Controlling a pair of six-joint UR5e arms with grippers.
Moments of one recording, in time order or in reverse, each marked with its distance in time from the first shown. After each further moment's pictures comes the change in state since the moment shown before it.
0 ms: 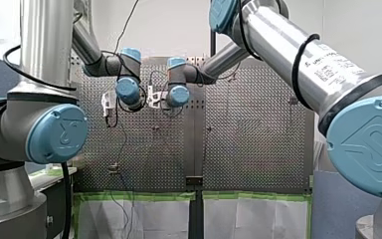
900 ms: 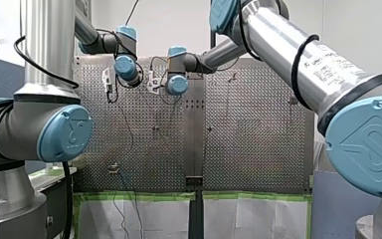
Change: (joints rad) left arm 0.097 0.049 0.243 -0.147 0.105 0.014; right arm -0.009 0.003 -0.132 -0.009 0.000 0.015
